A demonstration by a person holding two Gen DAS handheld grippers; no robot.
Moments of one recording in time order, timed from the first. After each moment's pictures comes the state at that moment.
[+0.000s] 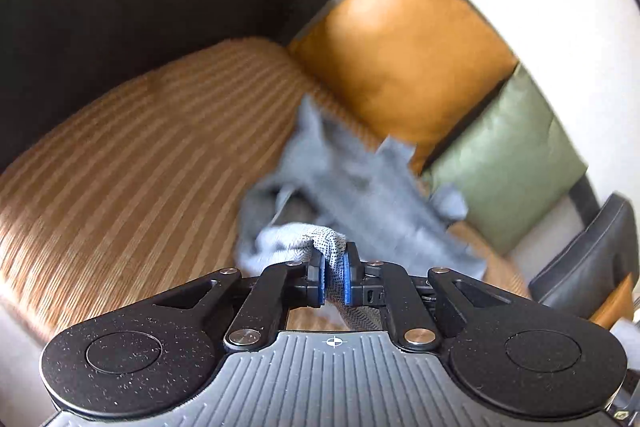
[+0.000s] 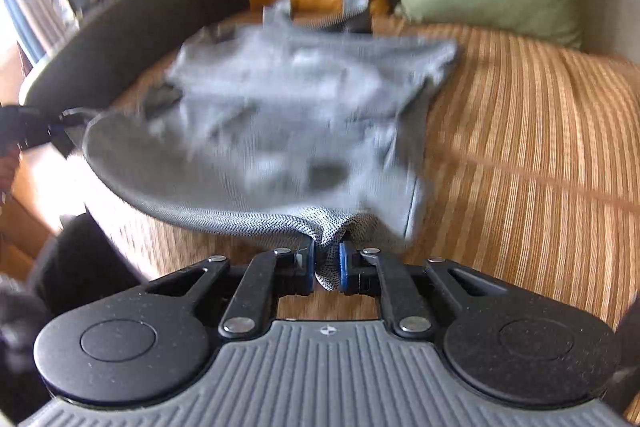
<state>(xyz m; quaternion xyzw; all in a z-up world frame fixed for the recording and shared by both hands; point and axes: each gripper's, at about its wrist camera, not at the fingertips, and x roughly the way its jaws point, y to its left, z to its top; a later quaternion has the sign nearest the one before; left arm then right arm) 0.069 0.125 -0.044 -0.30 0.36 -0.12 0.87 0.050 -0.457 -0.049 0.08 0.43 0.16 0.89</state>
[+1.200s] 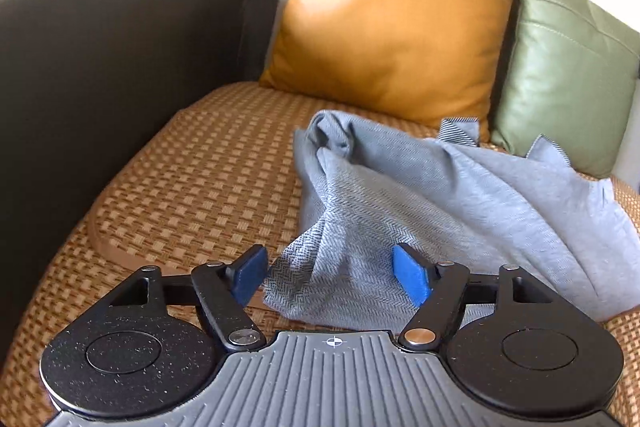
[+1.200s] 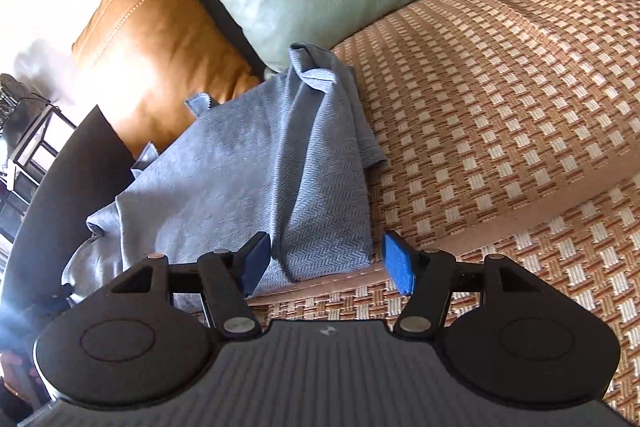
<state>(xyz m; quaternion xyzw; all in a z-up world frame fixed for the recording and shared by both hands) 0.201 0.049 -0.115 -0.05 0.36 -0.11 0.93 0.152 -0.491 -0.157 0.33 0.35 0.00 0.88</state>
